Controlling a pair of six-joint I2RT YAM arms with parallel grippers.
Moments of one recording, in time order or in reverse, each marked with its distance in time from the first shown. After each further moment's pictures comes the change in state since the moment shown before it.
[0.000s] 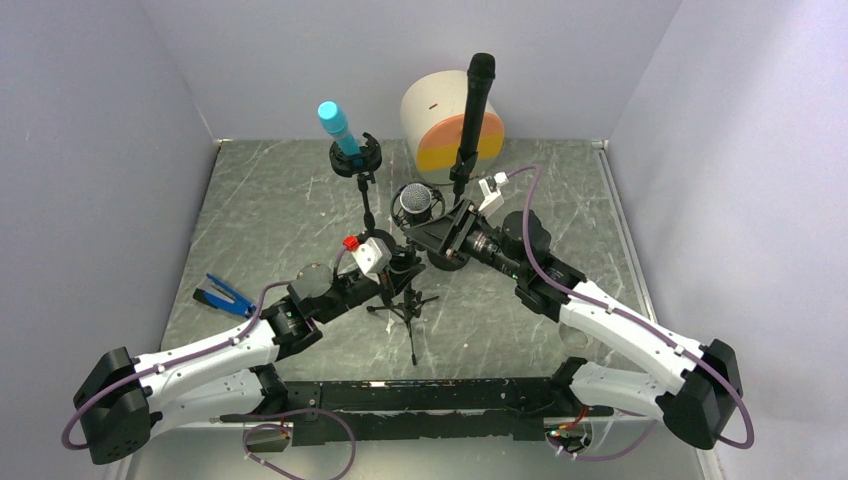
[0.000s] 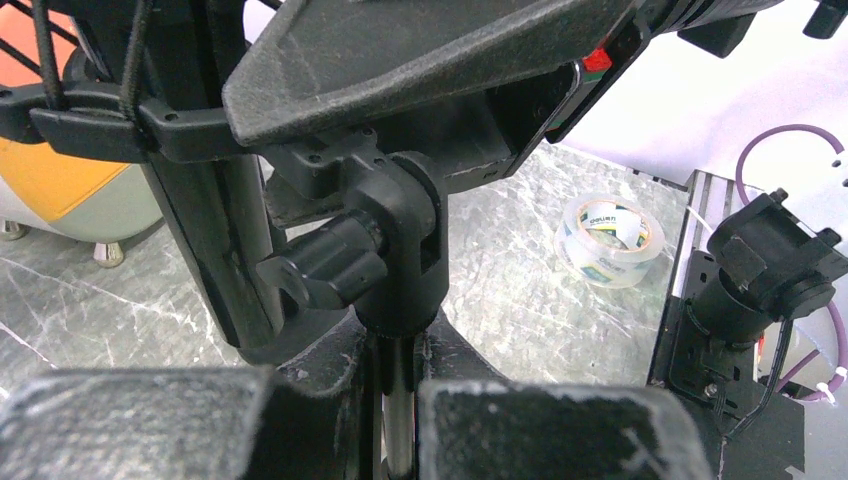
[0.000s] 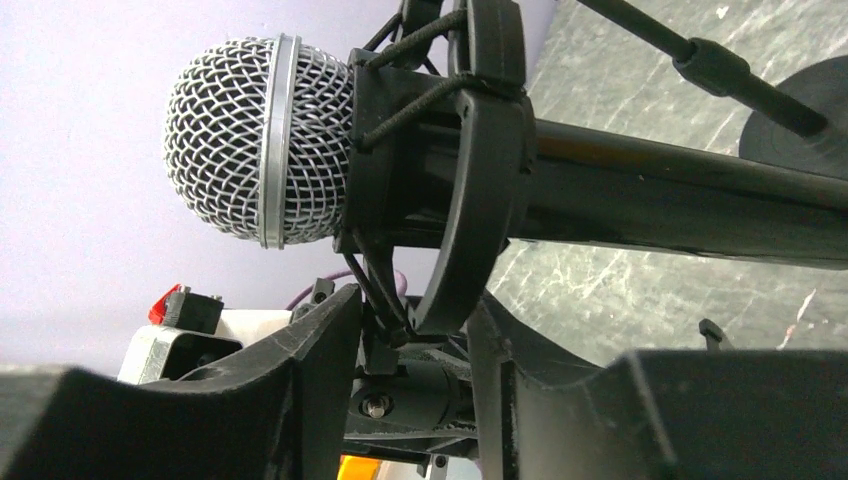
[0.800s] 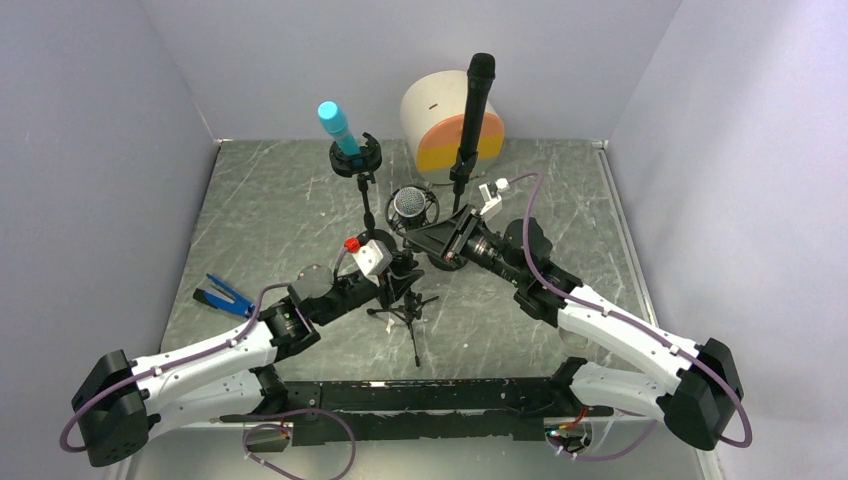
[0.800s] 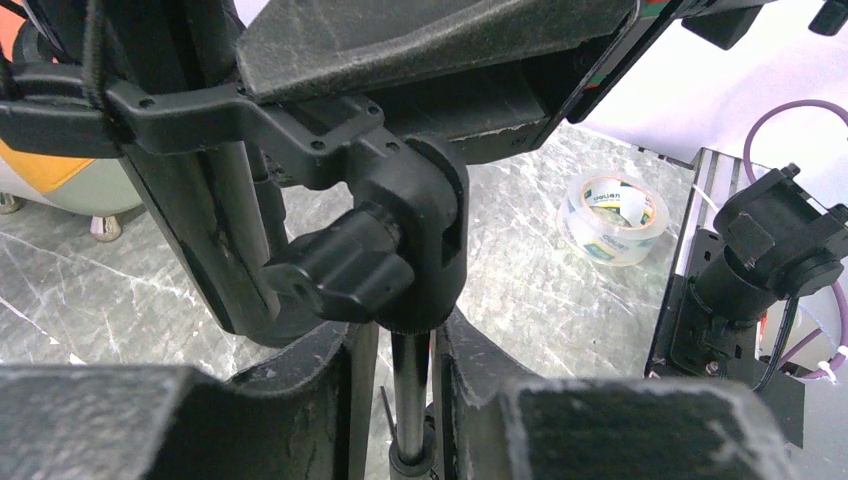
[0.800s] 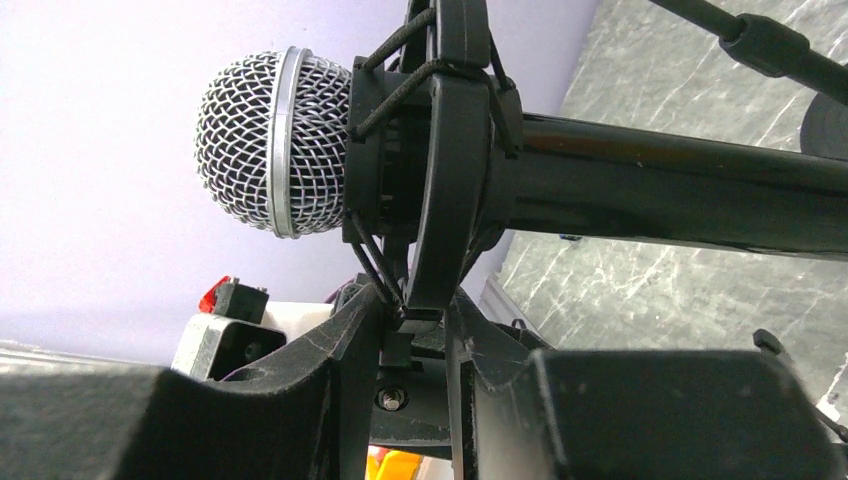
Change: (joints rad) left arm 0.001 -0.020 -0.009 -0.053 -0.008 0.000; right arm 0.000 -0.009 -0.061 0.104 -0.016 0.081
